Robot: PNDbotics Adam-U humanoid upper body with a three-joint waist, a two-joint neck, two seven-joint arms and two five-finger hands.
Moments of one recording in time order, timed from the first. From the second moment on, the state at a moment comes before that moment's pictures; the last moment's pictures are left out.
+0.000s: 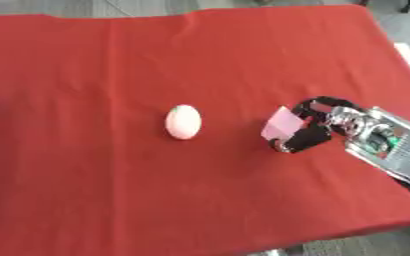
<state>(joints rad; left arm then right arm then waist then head) -0.43 0.44 0.00 -1.98 0.19 0.29 0.21 -0.20 -1.12 0.27 -1.98 -0.16 0.88 0.05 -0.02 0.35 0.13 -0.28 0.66</state>
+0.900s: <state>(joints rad) -0.43 0.44 -0.01 -1.98 0.19 0.29 0.21 -0.23 -1.09 0.29 -1.95 -0.26 0.91 -0.10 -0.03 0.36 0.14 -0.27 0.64</state>
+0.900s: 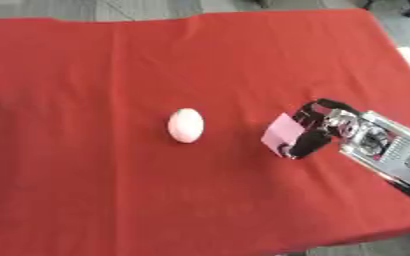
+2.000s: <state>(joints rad) -0.43 0.44 -0.01 -1.98 0.19 0.28 0.20 -0.33 -1.05 0.25 -1.98 -0.29 0.78 -0.30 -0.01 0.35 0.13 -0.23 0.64</state>
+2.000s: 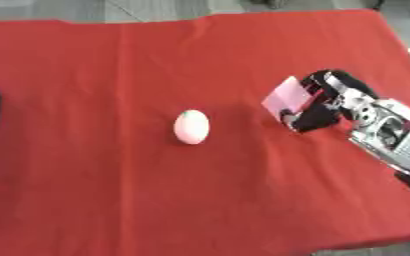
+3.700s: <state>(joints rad) -0.72 0.71 -0.27 -1.98 0.05 0.31 -0.28 -0.66 -0.58 0.57 -1.93 0.09 0.57 -0.39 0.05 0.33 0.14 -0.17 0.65</state>
